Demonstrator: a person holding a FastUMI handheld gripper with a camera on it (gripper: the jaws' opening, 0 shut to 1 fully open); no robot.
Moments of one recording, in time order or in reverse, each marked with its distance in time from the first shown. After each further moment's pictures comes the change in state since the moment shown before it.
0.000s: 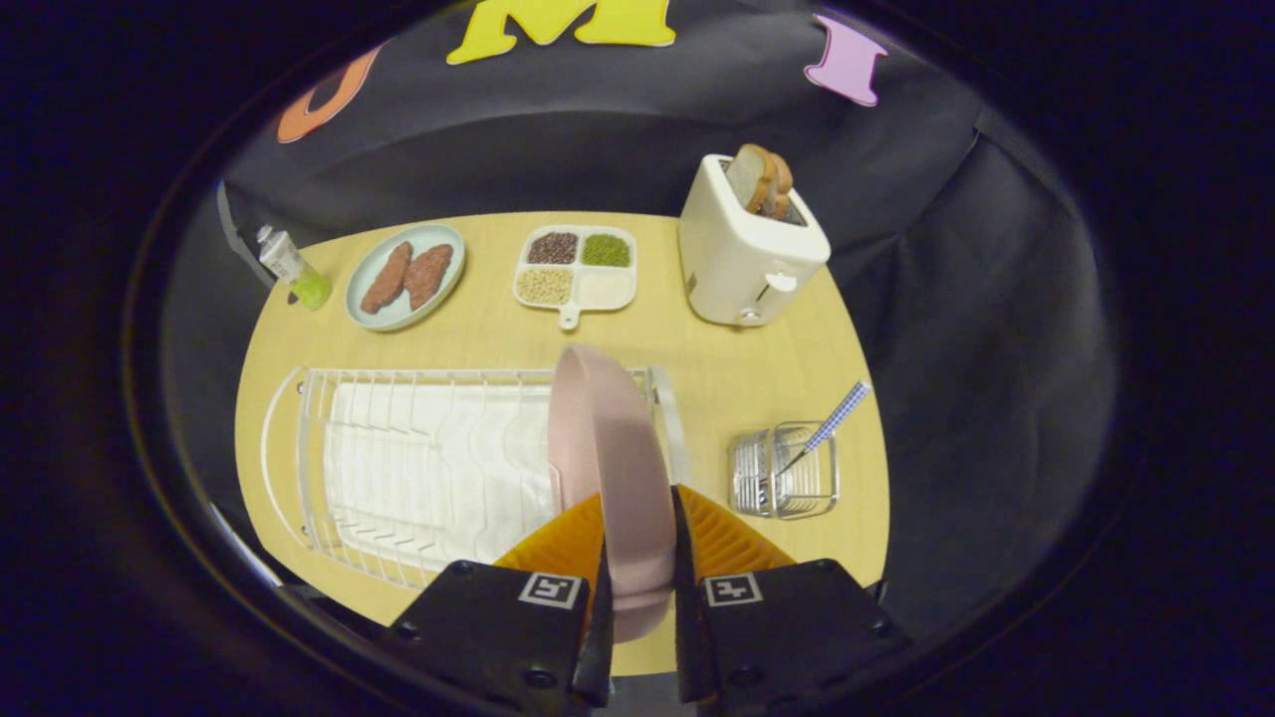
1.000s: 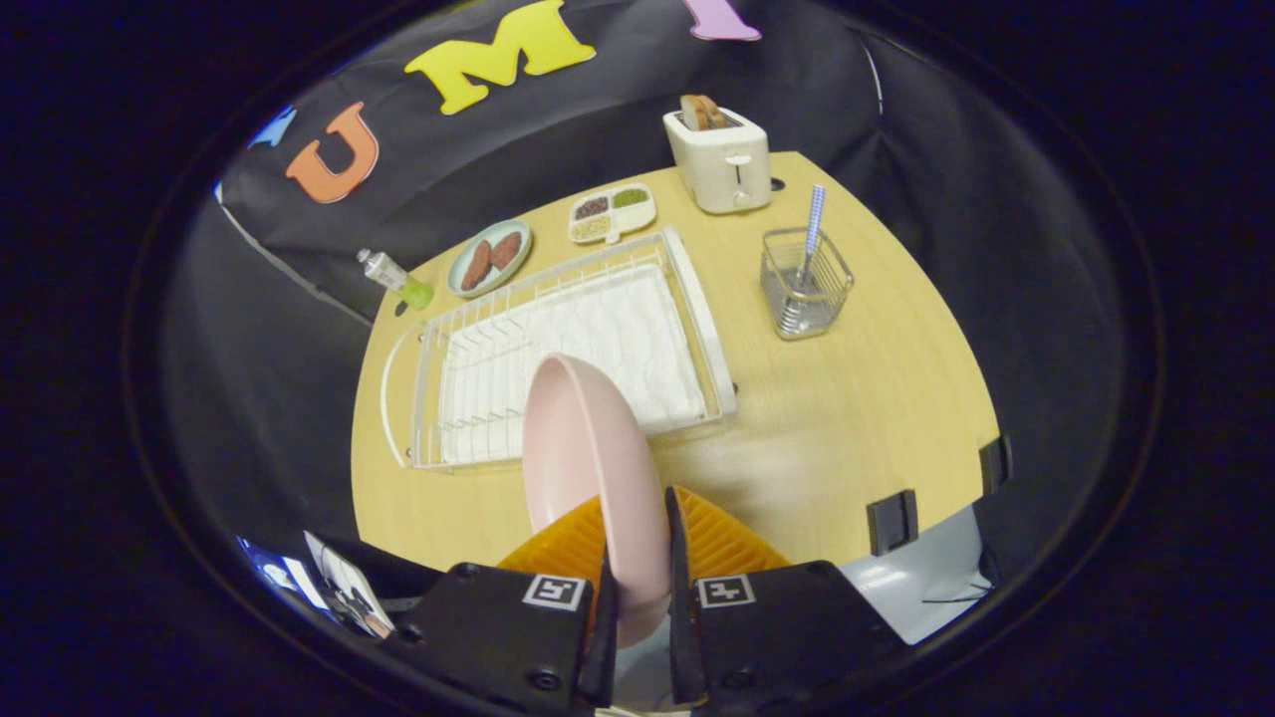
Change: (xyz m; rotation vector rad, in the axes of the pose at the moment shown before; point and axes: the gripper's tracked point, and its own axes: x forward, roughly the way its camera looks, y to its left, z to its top) arm -0.054 0.009 -0.224 0.245 0.075 0.420
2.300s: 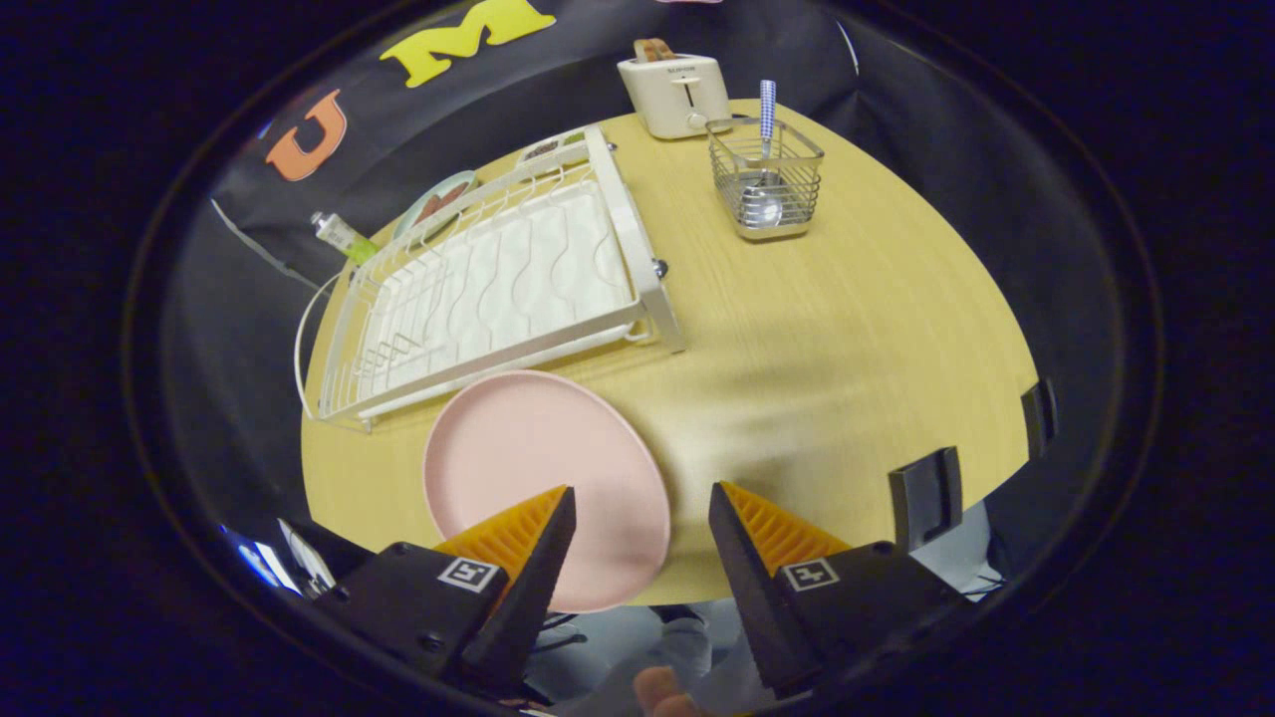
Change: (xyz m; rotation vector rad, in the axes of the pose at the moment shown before) arm 0.089 -0.071 -0.021 -0.007 0.034 -0.068
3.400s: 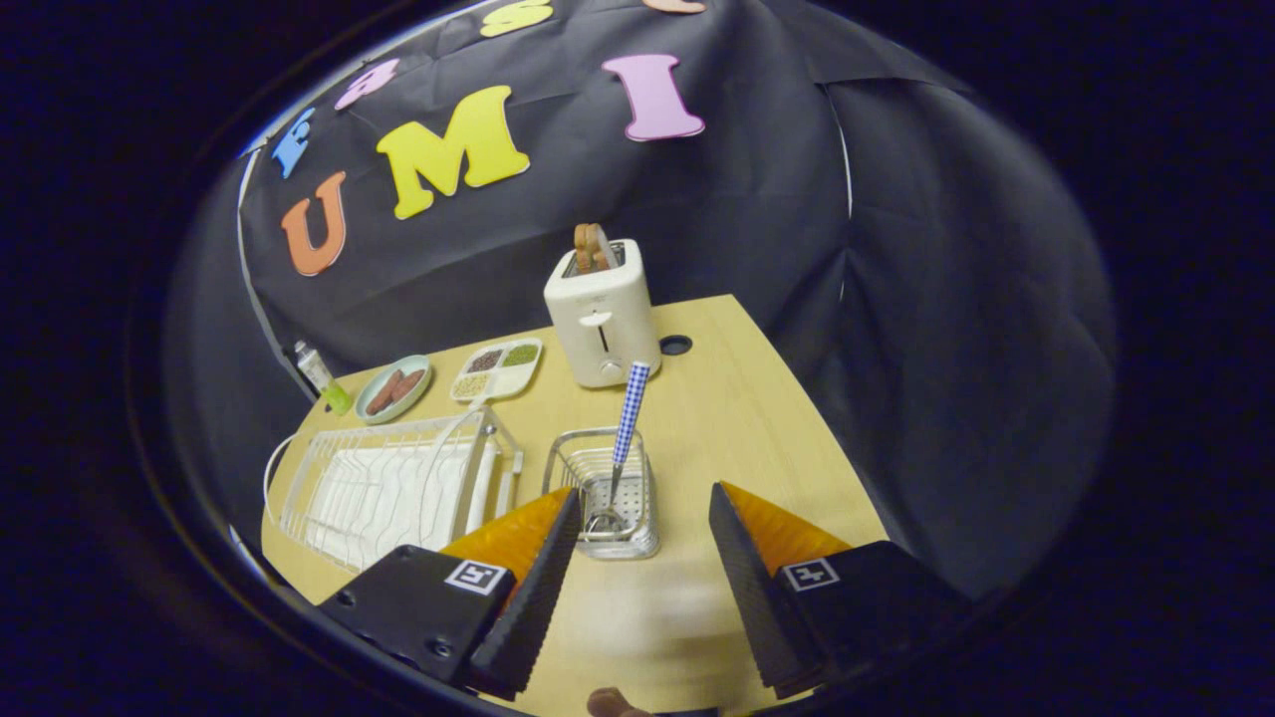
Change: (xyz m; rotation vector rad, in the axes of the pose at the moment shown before) arm -0.035 -0.117 0.256 -0.107 -0.566 0.037
